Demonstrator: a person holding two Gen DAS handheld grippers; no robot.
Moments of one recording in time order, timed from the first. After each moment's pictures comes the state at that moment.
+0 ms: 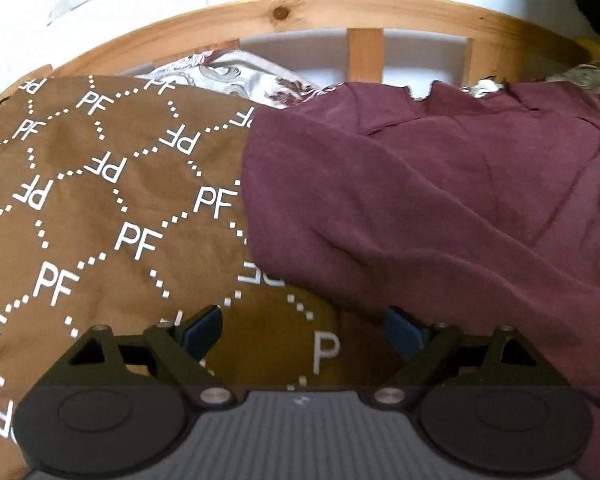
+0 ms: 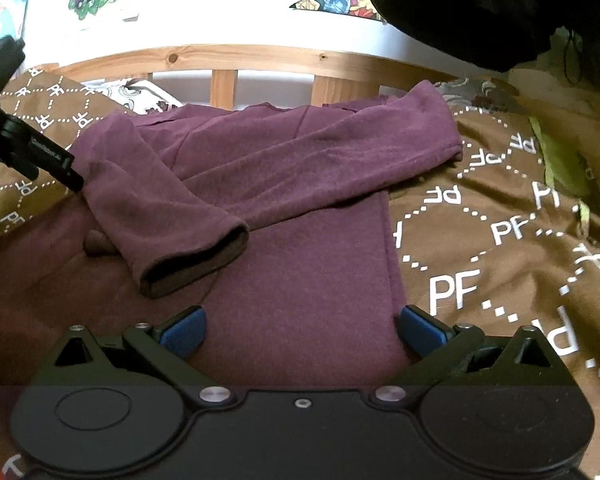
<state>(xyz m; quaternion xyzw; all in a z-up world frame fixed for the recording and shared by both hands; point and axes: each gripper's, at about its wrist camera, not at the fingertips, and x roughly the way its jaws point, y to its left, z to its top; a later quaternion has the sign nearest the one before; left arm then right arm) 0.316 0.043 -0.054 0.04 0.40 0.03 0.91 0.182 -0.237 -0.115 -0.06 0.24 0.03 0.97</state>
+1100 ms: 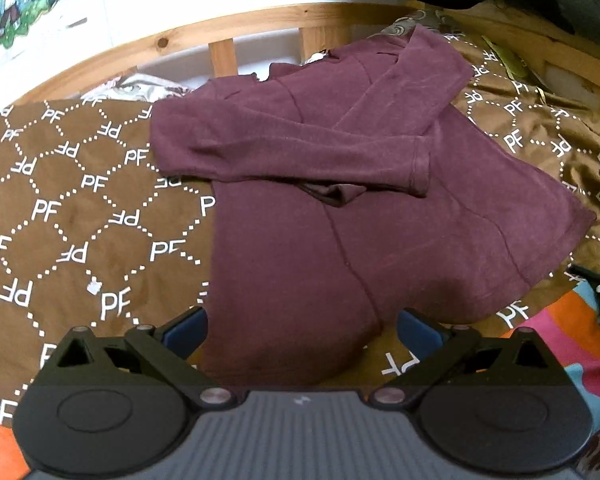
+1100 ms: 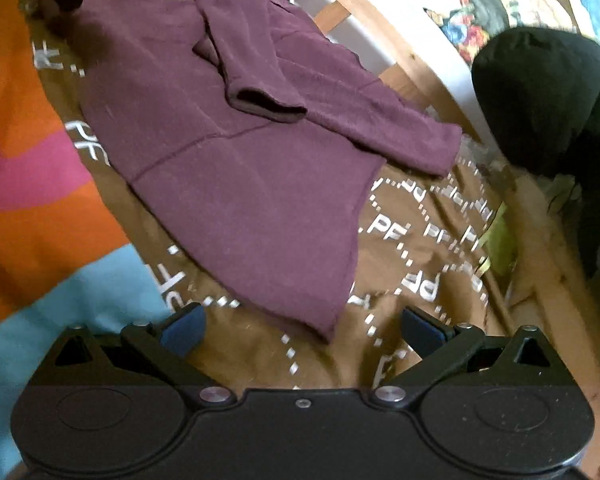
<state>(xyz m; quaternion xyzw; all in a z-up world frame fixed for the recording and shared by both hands) 0.135 0.012 -0.051 0.11 0.38 -0.13 0.91 0.059 -0.213 -0.128 -0.42 0.29 0.01 0.86</state>
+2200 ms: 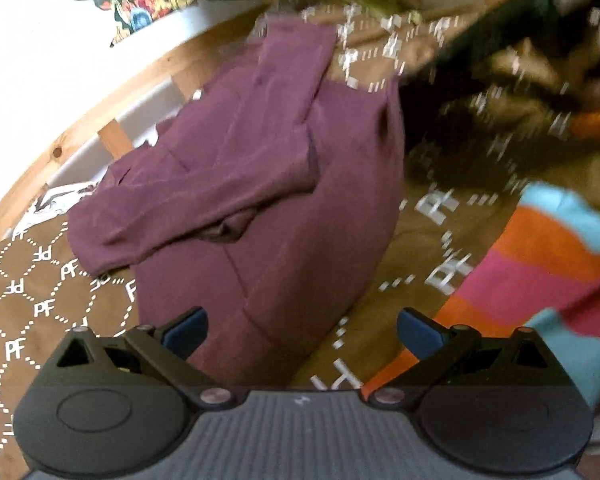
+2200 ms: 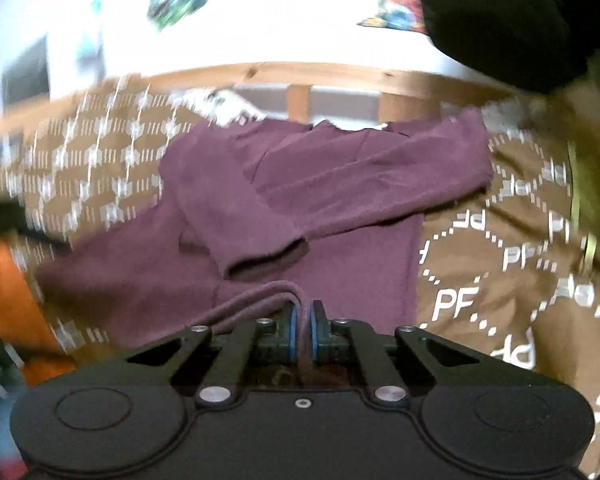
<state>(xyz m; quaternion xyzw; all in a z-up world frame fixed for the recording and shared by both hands) 0.114 -0.072 -0.079 0.31 0.33 -0.21 0.87 0.143 -0.276 -0.066 -0.02 0.27 0.17 0.95</state>
